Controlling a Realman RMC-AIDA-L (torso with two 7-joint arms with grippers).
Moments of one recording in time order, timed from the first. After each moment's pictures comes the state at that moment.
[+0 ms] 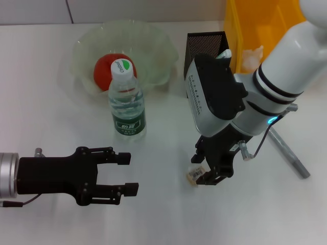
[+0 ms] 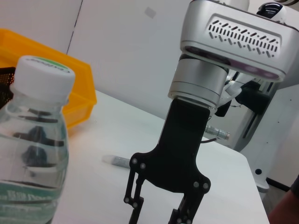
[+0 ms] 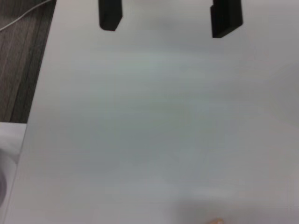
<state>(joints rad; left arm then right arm) -0.37 -2.01 1.04 0.61 1.81 1.70 -1.34 0.84 2.09 -1.66 -0.97 -2.35 -1.47 1.91</state>
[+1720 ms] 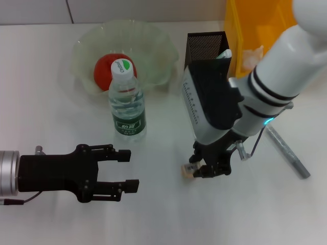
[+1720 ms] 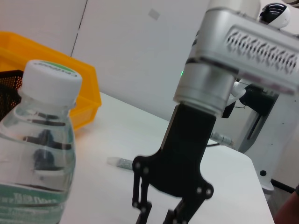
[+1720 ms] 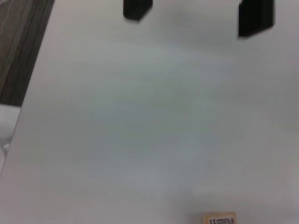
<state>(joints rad) -0.37 -2.01 1.03 0.61 1.81 1.69 -1.34 0.82 2.09 -1.72 -1.03 -2.36 -1.44 1.90</state>
